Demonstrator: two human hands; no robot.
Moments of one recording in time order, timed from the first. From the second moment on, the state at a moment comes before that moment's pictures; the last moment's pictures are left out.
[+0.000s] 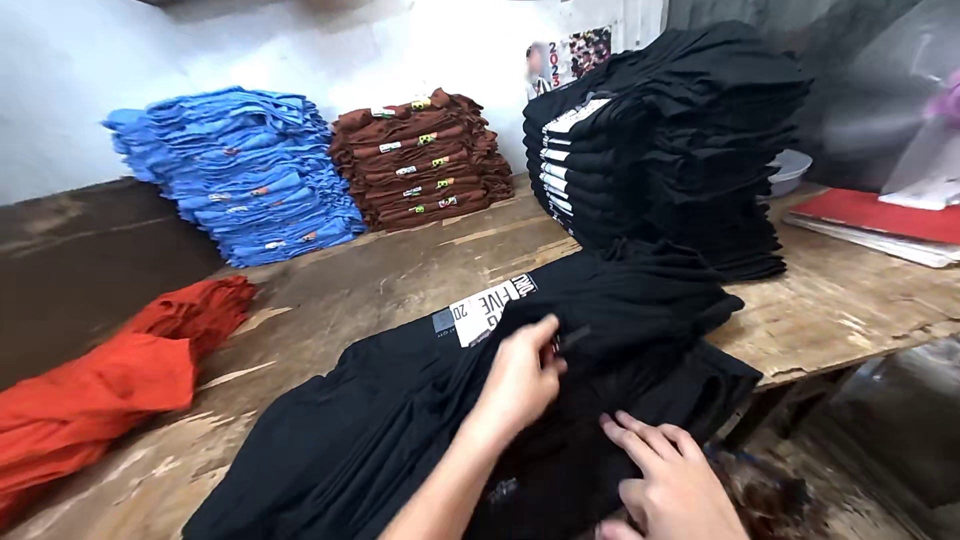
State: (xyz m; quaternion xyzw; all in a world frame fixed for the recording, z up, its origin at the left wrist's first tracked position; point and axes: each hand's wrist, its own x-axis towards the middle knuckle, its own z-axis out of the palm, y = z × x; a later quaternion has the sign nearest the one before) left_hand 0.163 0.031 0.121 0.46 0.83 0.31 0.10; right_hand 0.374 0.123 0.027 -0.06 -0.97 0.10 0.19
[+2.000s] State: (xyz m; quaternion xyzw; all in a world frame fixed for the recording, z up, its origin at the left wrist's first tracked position) left_hand 0.167 0.020 0.092 0.64 0.70 0.27 -0.16; right_hand 0.341 0.129 0.007 -0.25 -0.78 0.19 0.54
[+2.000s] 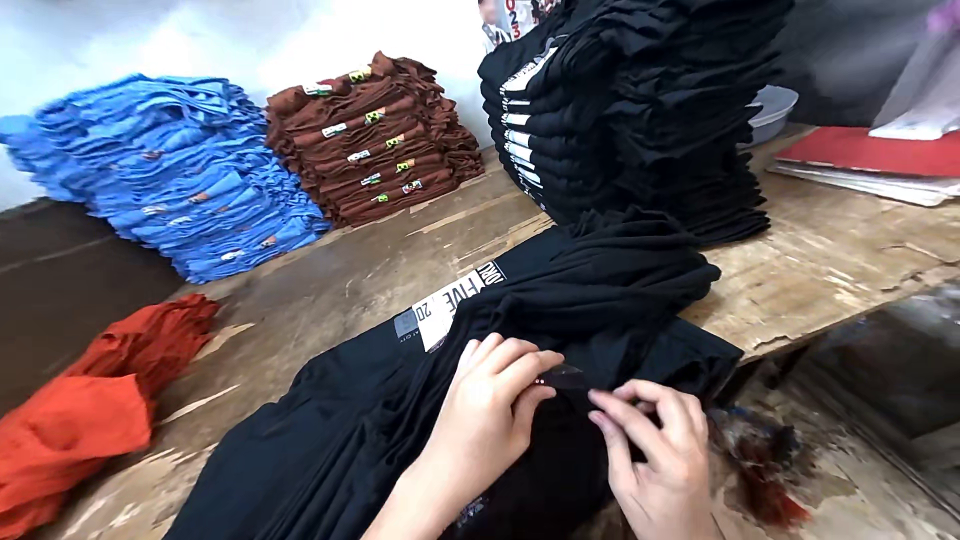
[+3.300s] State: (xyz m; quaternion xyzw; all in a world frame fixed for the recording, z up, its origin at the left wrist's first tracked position) left_hand 0.137 0.054 0.088 0.66 0.62 0.36 0.20; right_hand 0.319 0.123 0.006 -0.23 -0.79 0.15 0.54
